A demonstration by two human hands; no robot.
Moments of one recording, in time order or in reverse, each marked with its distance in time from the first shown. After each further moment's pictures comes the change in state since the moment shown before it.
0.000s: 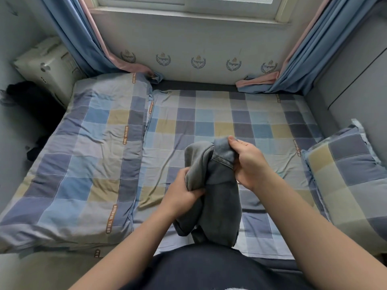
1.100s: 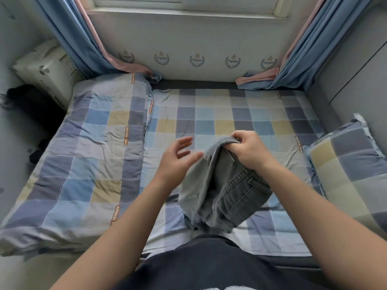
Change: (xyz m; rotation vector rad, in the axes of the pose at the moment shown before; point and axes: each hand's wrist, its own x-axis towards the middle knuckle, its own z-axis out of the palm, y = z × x) left_hand 0.016 0.065 -0.036 -0.323 0.107 0.101; right_hand 0.023 -0.016 -0.024 -1.031 0.066 -0.392
